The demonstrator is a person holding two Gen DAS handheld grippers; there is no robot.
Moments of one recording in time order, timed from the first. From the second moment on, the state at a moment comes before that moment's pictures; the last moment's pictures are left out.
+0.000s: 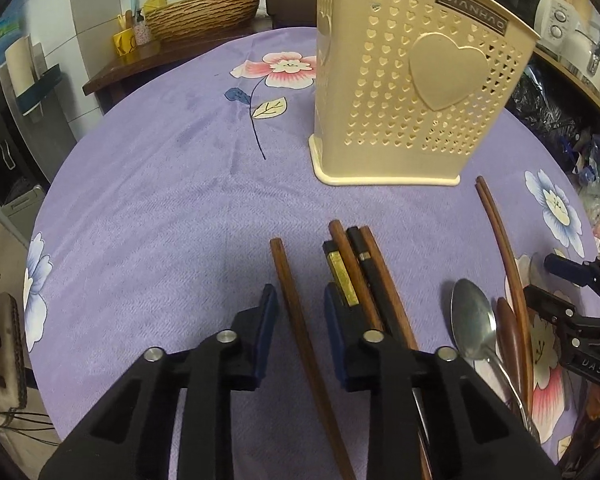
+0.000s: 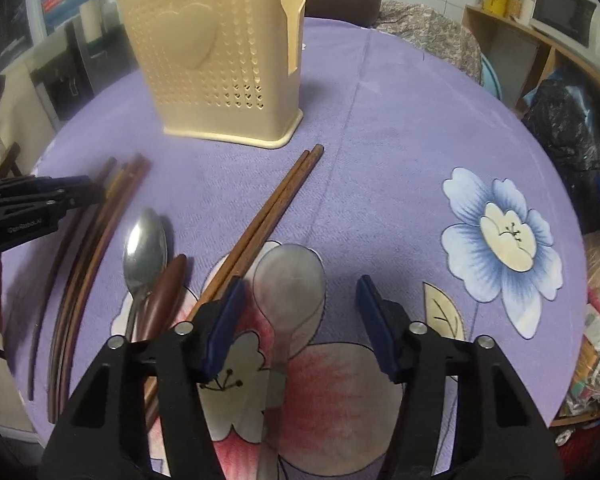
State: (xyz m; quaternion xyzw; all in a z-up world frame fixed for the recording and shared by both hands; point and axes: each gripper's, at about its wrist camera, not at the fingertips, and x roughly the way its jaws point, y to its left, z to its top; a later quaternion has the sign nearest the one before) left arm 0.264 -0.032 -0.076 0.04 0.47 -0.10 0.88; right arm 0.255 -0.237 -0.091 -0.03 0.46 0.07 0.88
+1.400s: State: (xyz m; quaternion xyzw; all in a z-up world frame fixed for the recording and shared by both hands) left arm 0.206 0.017 0.078 -0.03 0.24 -0.11 0.96; right arm 0.214 -0.266 0.039 0.02 0.33 0.14 0.93
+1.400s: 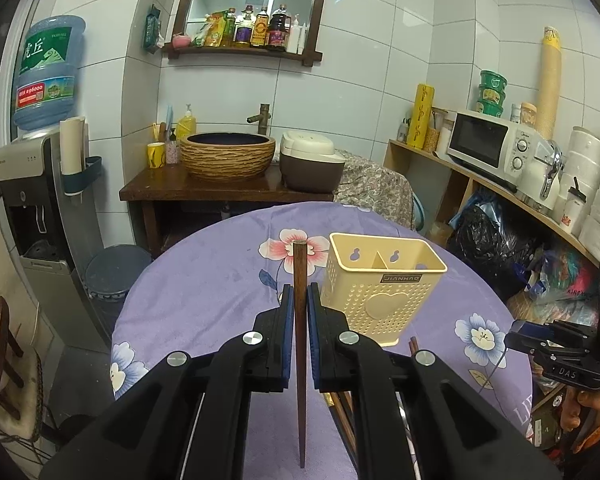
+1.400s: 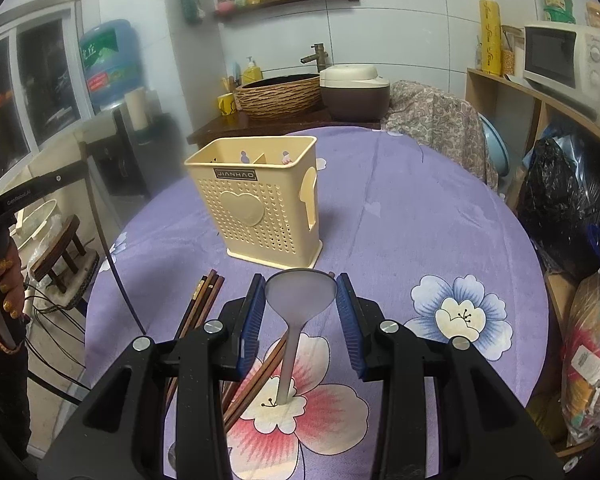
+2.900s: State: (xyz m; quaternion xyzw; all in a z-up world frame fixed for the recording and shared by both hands) left arm 0.306 -0.048 0.094 -0.03 0.23 -0.11 0.97; right arm 0.338 -0.208 0.055 -0.02 0.26 0.08 0.96
